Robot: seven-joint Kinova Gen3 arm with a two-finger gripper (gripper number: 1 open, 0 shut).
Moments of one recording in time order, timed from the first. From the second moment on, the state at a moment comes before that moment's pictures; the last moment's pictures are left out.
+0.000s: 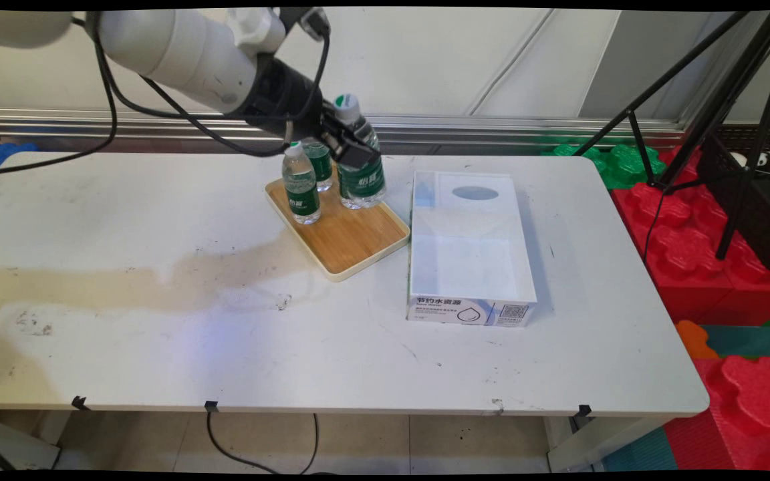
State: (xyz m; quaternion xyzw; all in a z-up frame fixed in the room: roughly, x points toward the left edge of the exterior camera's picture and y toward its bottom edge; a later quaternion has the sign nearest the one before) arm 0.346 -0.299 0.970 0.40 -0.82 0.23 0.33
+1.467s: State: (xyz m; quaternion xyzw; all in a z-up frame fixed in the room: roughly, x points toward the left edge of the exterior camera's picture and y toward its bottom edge) arm 0.357 -0.364 0.847 0.40 -0.85 0.21 0.28
